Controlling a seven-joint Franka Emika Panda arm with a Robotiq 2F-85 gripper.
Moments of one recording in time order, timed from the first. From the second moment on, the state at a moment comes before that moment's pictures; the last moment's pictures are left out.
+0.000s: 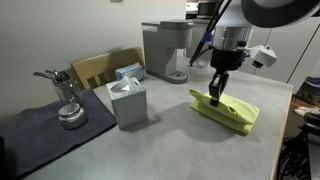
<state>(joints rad) 0.02 0.13 0.08 -2.51 0.23 2.63 -0.21</state>
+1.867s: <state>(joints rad) 0.14 0.23 0.15 -2.41 0.21 2.63 -0.05</state>
